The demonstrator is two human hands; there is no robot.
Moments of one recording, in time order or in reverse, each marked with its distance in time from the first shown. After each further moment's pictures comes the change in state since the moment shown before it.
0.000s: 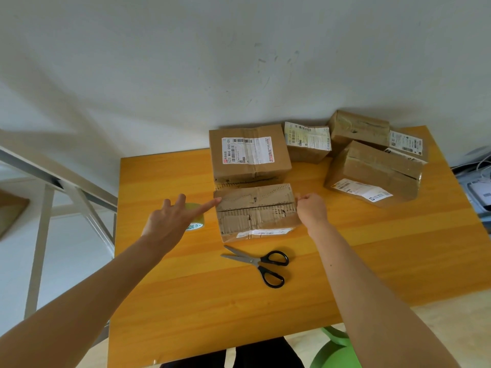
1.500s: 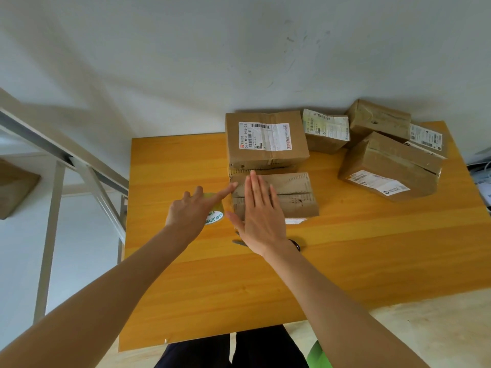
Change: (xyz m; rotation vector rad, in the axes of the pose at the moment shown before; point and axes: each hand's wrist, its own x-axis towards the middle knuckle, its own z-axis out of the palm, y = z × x) left_hand -0.005 0.018 0.006 -0.172 -0.014 -0.131; right_hand -0.084 -0.008 0.100 -0.851 -0.057 -0.837
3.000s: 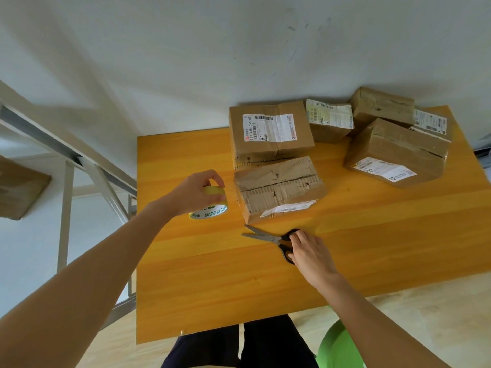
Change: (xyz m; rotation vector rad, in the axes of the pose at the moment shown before) left_hand 0.021 -0.041 -0.022 -0.977 -0.257 -0.035; right_hand -0.090 0.072 0.057 -0.143 -0.216 0.018
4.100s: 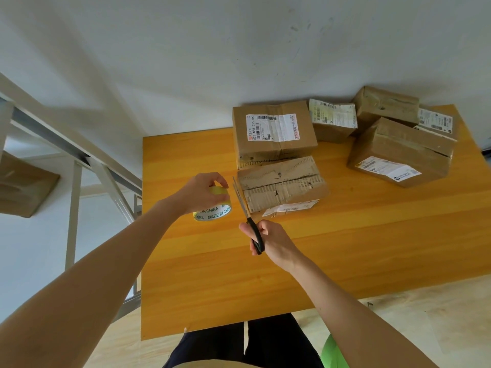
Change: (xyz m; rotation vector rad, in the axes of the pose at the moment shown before) left_hand 0.000 0.005 0.005 0.077 0.011 -0.066; right_hand 0.023 -0.074 -0.069 1.449 -0.180 0.121
